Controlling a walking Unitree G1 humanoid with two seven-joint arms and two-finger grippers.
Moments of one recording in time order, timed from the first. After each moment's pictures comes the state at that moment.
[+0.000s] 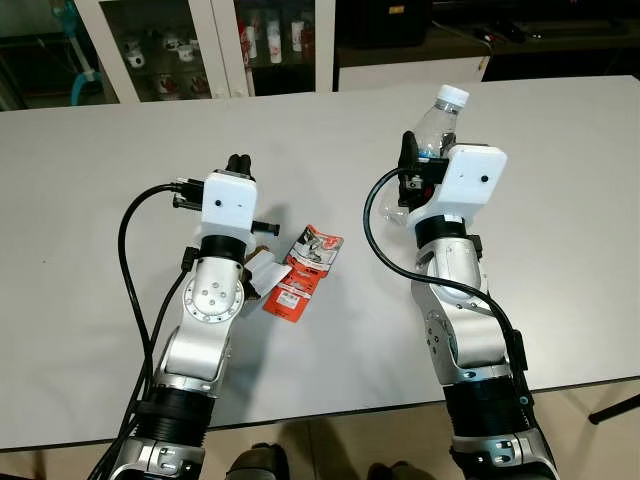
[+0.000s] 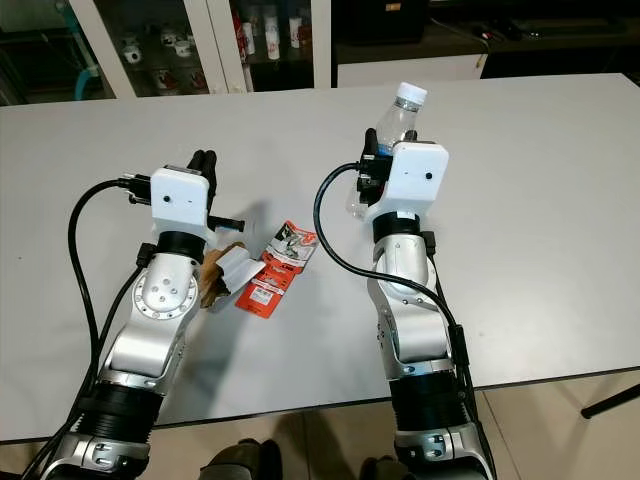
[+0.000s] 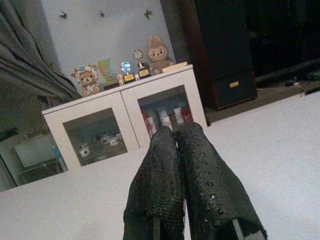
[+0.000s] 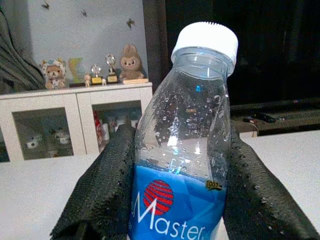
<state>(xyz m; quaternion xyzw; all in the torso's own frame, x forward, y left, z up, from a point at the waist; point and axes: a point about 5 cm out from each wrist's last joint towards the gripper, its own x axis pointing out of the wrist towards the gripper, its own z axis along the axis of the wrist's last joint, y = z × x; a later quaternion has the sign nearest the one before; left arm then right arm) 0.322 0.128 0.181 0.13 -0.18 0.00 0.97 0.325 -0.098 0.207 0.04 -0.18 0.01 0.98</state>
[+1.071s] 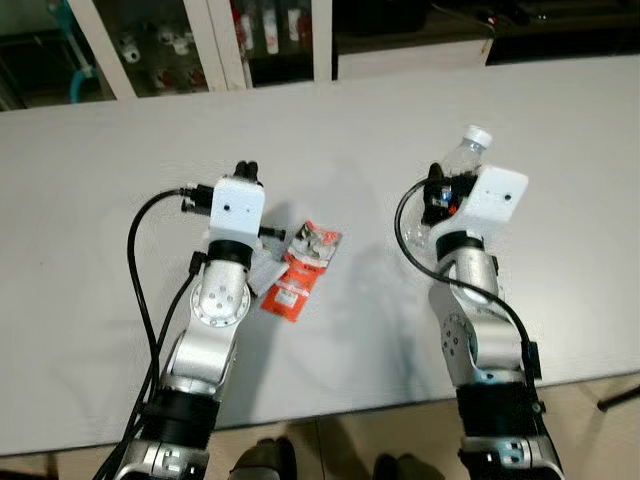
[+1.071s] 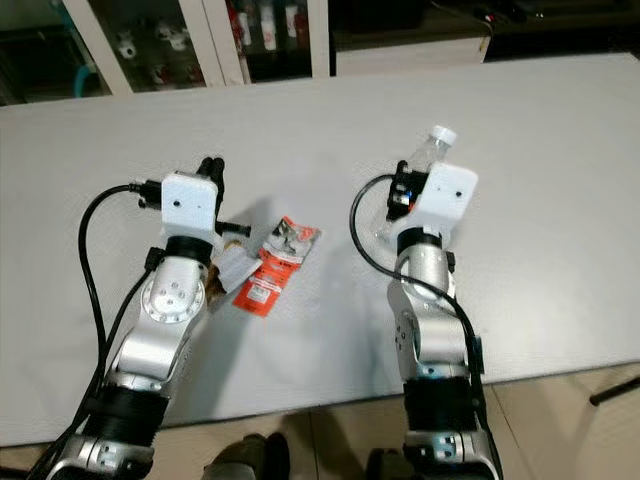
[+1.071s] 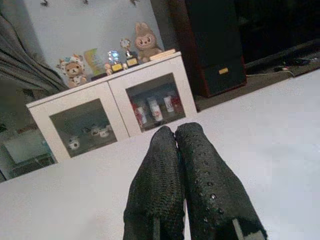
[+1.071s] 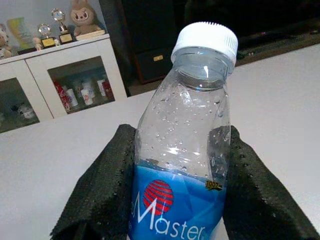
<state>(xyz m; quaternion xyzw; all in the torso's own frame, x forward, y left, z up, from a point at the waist) 0.322 0.121 0.178 0.13 -0.18 -0.01 0.98 0.331 -0.124 0.181 0.10 -0.10 -0.05 0.99</state>
